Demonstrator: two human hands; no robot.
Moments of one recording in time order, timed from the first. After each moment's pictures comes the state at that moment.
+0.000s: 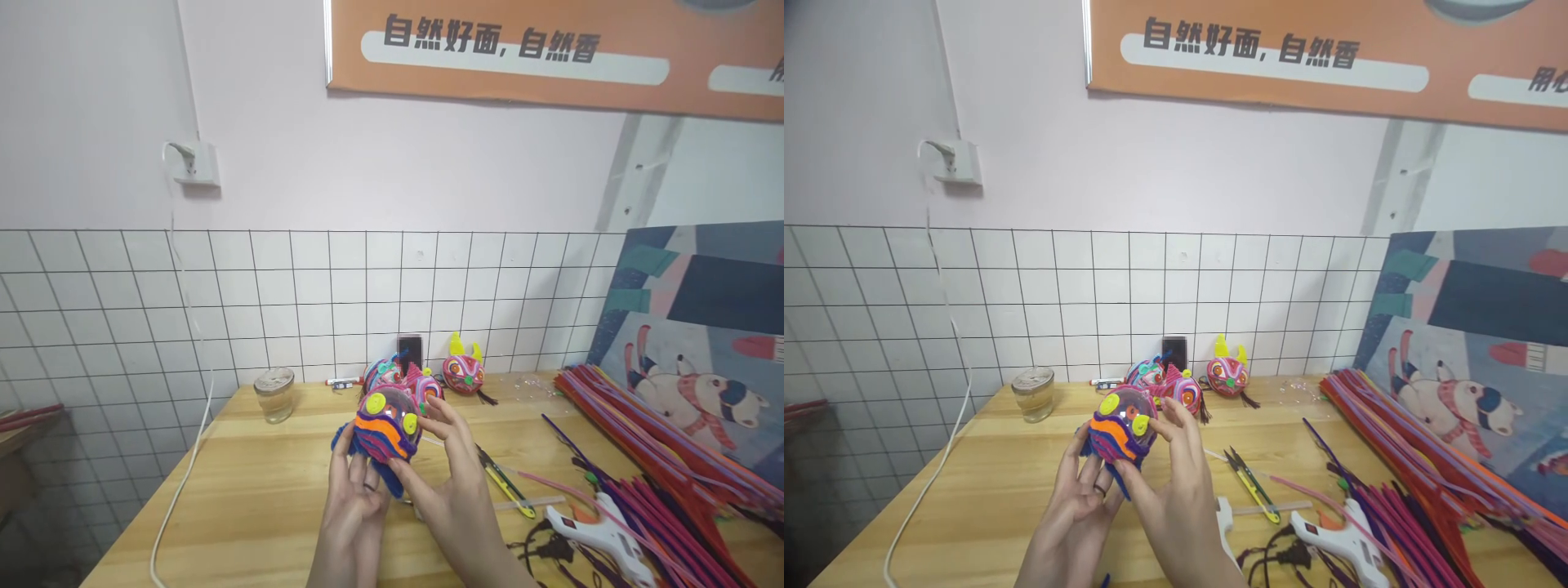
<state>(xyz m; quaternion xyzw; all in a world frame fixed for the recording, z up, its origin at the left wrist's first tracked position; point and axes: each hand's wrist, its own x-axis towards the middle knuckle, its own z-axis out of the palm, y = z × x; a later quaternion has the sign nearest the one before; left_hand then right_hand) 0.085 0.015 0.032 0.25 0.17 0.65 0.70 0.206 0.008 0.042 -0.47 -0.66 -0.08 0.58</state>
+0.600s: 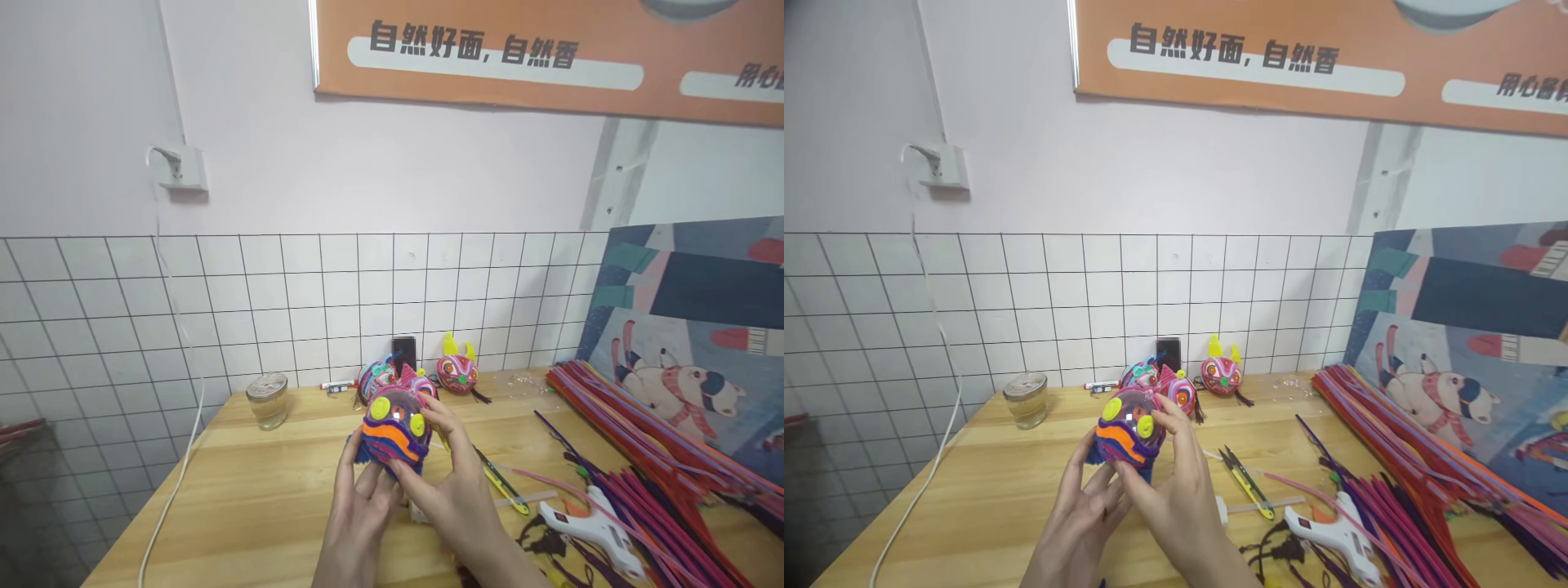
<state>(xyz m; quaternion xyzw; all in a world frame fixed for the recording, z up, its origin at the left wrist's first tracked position) 0.085 0.013 0.030 0.34 0.19 0.58 0.72 0.215 0.011 0.047 -0.47 -0.66 -0.03 0.59</state>
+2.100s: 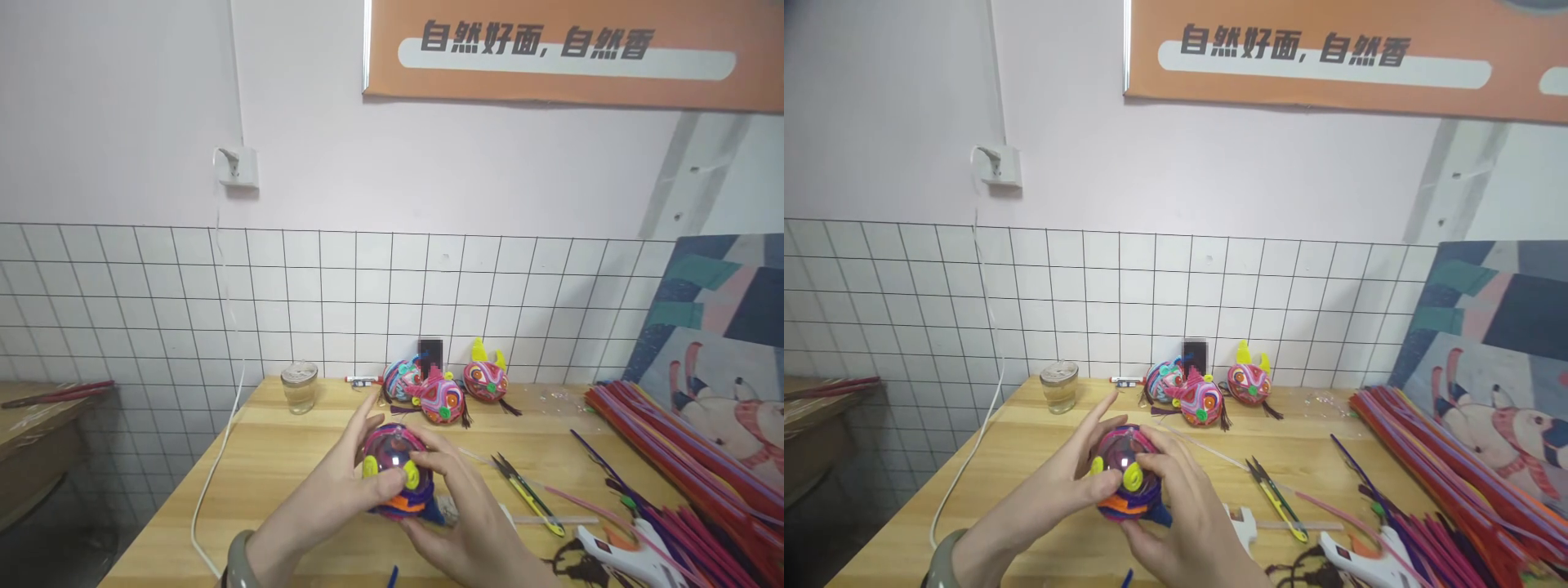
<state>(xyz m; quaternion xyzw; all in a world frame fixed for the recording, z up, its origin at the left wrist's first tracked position) 0.006 0.027 0.080 0.64 0.30 0.40 0.58 0.202 -0.001 0.041 -0.35 -0.82 -0.09 0.45</state>
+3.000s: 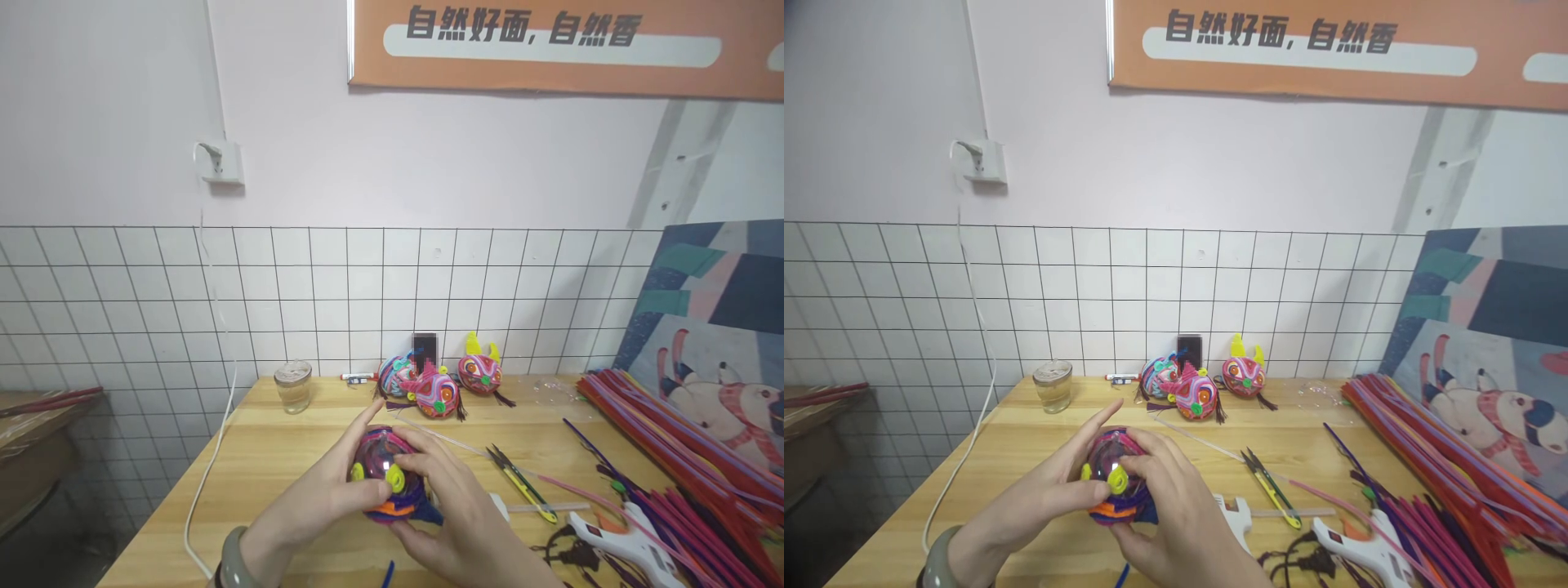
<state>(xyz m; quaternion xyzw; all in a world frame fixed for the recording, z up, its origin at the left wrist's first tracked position) 0.007 0.027 0.085 0.64 0.27 0.34 0.64 0.201 -0.005 0.051 -0.33 -0.84 -0.10 0.43</state>
